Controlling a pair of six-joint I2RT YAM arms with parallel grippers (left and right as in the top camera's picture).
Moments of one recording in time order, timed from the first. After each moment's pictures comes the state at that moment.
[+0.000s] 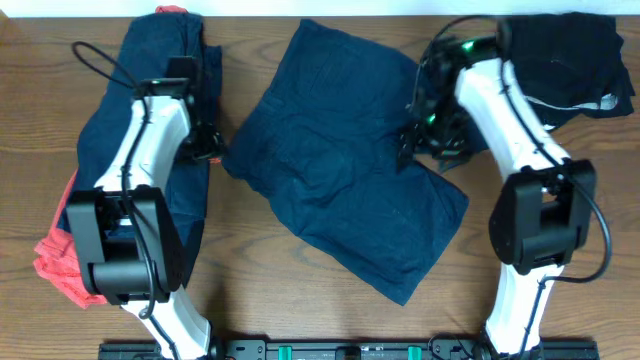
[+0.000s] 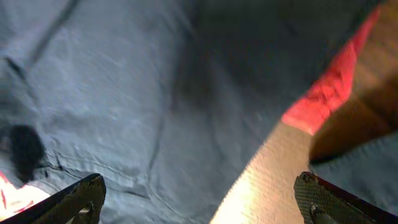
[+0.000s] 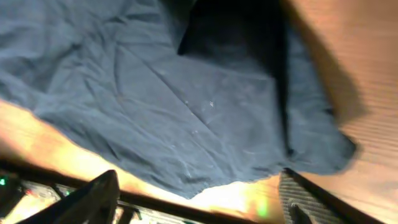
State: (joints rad) left arm 0.03 1.91 1.47 -1.05 -0.27 -0.40; right arm 0.24 2.11 1.81 -1.51 -0.24 0.13
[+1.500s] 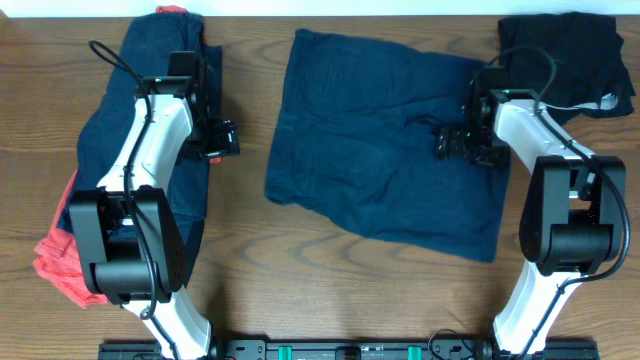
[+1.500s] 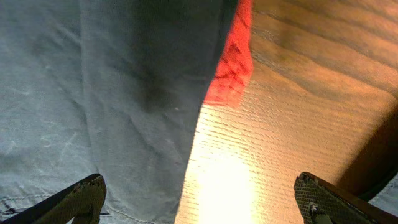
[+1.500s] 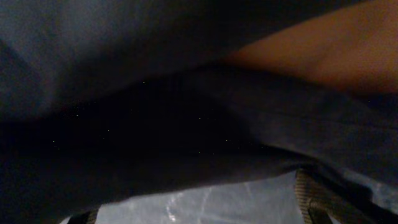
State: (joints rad) left arm 0.00 1.91 1.47 -1.03 -0.09 -0.20; right arm 0.00 2.07 1.40 -0.77 -0.02 0.21
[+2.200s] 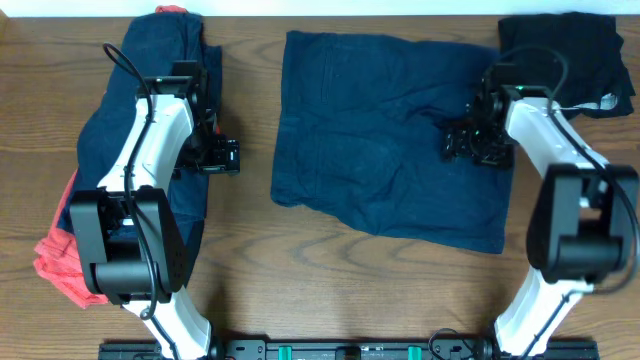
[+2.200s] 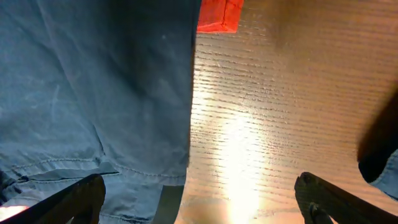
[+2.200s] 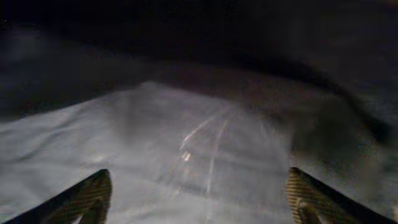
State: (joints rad) left arm 0.00 1.91 1.47 -1.19 -0.07 -0.08; right arm -0.02 1.99 1.42 -0.90 -0.09 0.17
